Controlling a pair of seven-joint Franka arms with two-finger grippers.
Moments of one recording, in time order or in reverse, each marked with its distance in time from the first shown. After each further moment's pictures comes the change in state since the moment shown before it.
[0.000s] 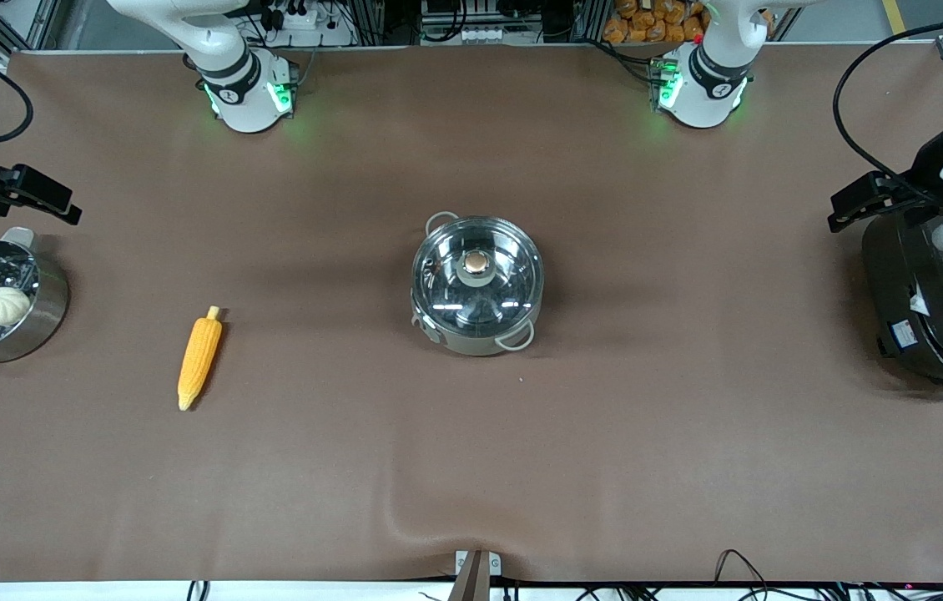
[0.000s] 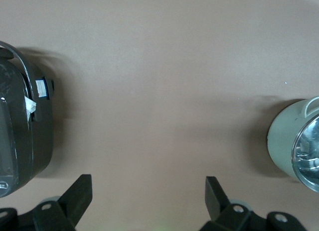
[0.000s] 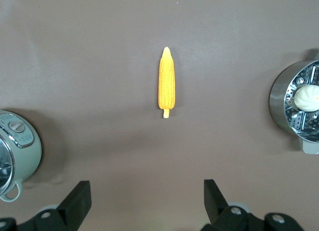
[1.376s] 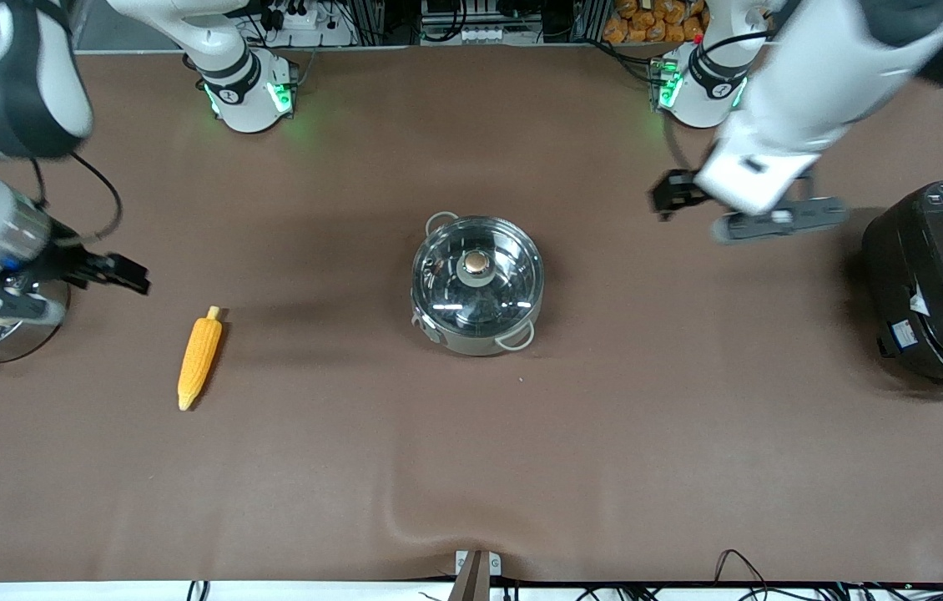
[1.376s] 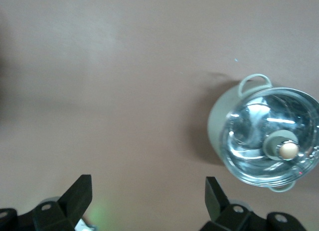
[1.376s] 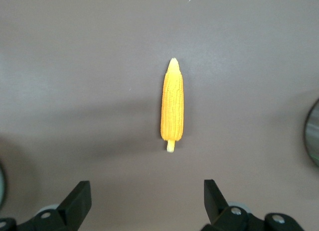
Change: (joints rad) left arm -0.284 0.107 -0.125 0.006 -0.001 0.036 -0.520; right arm -0.002 0.119 0.020 -0.314 -0.014 0.445 -0.011
